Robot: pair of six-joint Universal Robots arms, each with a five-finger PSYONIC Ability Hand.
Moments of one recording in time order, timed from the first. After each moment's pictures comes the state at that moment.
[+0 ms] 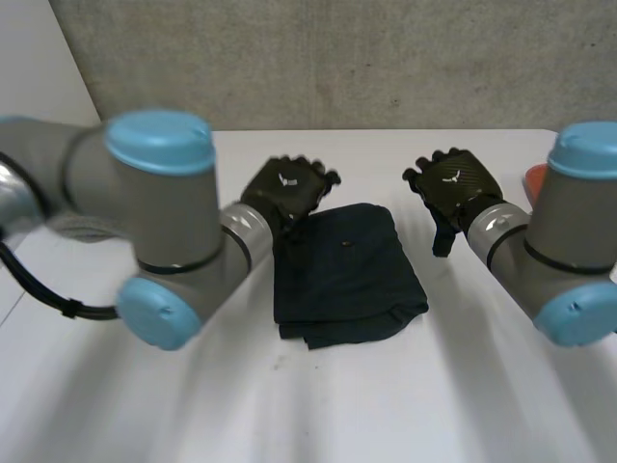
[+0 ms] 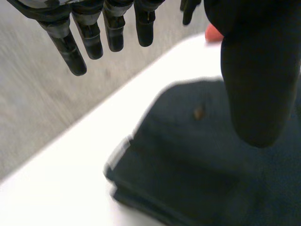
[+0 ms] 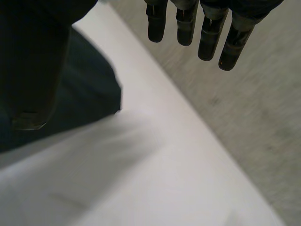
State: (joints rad) left arm 4.05 -2.24 -1.03 3.01 -1.52 3.42; right arm 1.95 -1.04 1.30 -0.03 1.44 2.57; left_hand 0.19 0.20 0.18 0.21 0.05; right_hand 0.16 0.22 0.22 0.24 0.06
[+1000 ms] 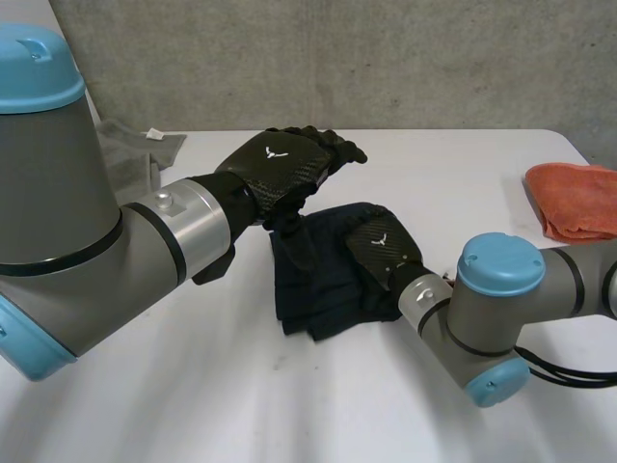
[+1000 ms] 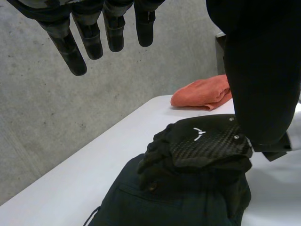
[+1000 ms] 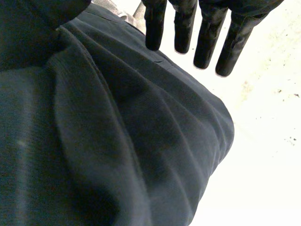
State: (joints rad) left arm 4.10 -1.88 -1.22 2.91 -1.27 3.30; right arm 2.09 -0.86 1.48 -0.47 1.34 2.73; left_hand 0.19 0.20 0.18 0.21 0.05; right_hand 0.29 0.33 0.33 0.33 0.12
